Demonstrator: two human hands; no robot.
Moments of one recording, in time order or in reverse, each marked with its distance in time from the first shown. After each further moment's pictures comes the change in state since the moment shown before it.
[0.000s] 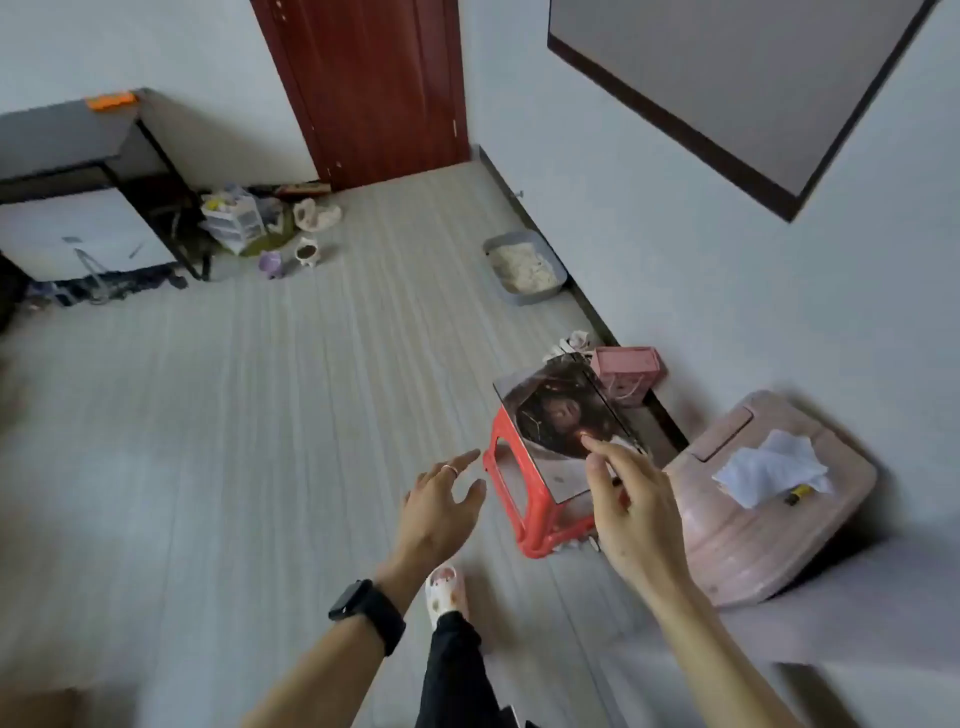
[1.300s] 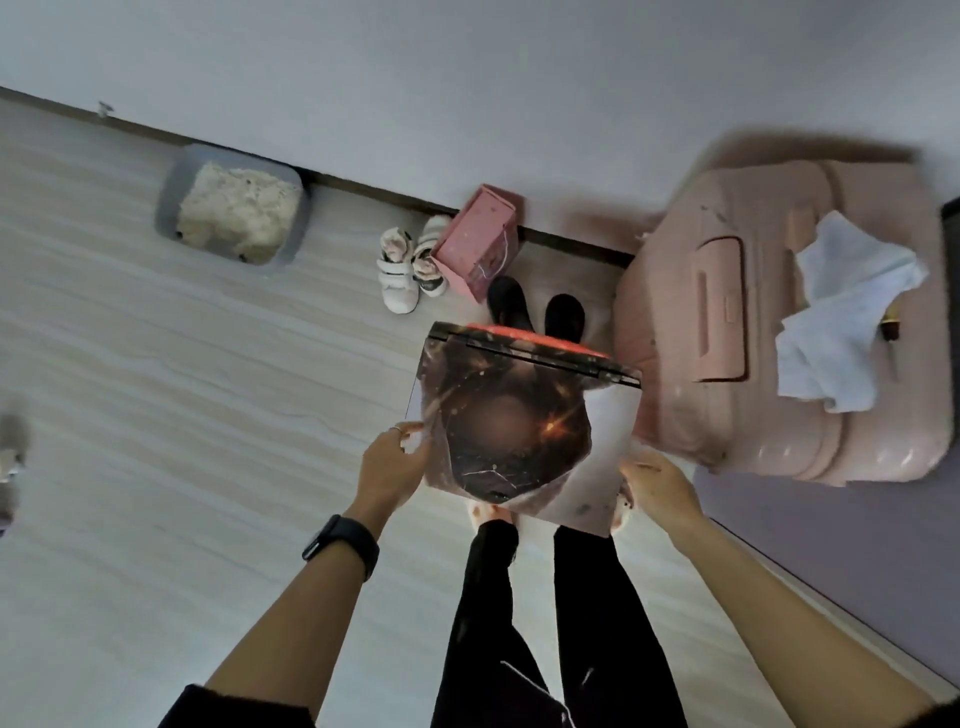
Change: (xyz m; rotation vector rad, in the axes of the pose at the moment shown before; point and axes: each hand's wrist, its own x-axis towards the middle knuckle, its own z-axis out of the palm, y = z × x) left_hand 0.509 0.010 0.189 0.427 -0.739 0.059; right_hand 0.187 0.312 0.164 0.394 0.118 1.564
